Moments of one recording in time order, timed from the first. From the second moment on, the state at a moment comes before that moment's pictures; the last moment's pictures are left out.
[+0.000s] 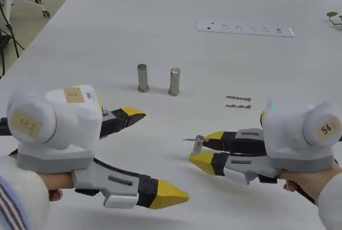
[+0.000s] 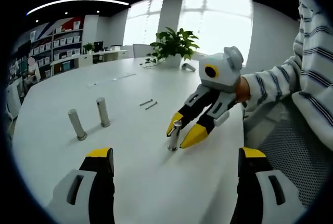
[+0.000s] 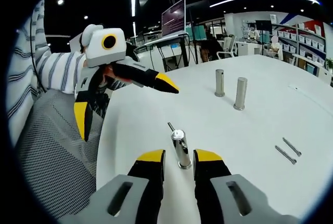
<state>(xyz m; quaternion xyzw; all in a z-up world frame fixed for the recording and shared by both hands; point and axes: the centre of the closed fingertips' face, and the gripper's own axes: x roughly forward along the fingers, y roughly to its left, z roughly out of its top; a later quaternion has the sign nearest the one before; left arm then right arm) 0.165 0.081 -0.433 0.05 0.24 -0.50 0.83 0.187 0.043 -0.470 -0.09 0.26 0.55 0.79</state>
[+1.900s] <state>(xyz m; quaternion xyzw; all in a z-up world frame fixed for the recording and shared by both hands) 0.170 0.122 -0.445 0.04 0.26 -0.44 0.86 0.230 0.114 -0.465 -0.12 0.22 0.54 0.81</state>
